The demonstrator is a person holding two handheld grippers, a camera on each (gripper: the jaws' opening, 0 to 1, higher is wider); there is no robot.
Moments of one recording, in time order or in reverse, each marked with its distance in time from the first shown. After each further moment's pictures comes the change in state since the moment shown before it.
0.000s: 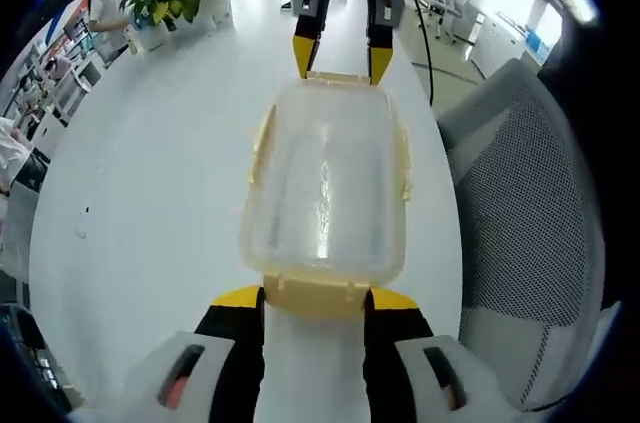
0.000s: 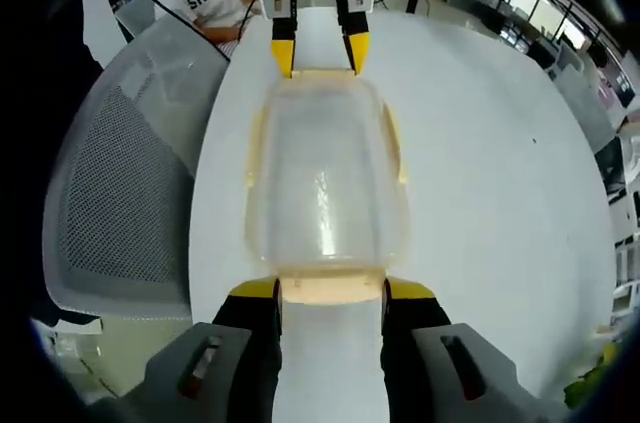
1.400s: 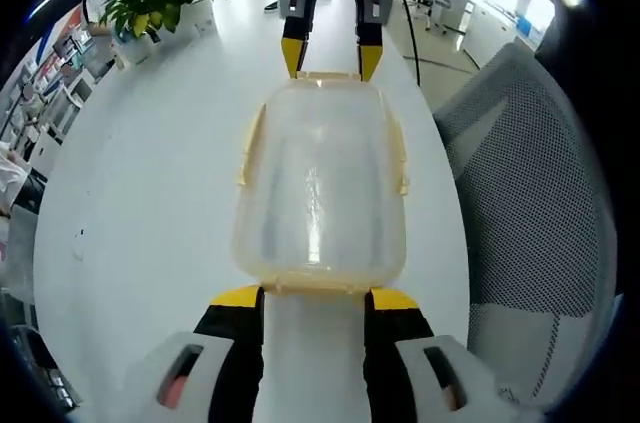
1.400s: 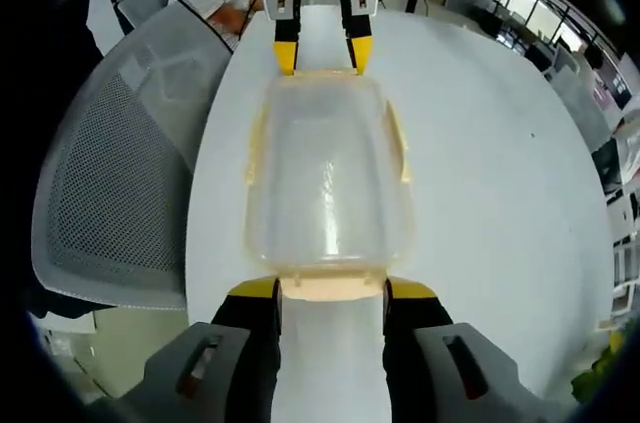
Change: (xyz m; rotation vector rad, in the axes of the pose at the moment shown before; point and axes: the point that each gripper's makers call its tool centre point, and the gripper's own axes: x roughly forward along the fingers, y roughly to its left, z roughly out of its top) left arm 0.016 -0.009 0.006 0.083 0.000 0.008; right arm 0.006 0.007 -0.015 -0.019 -0.026 -0.021
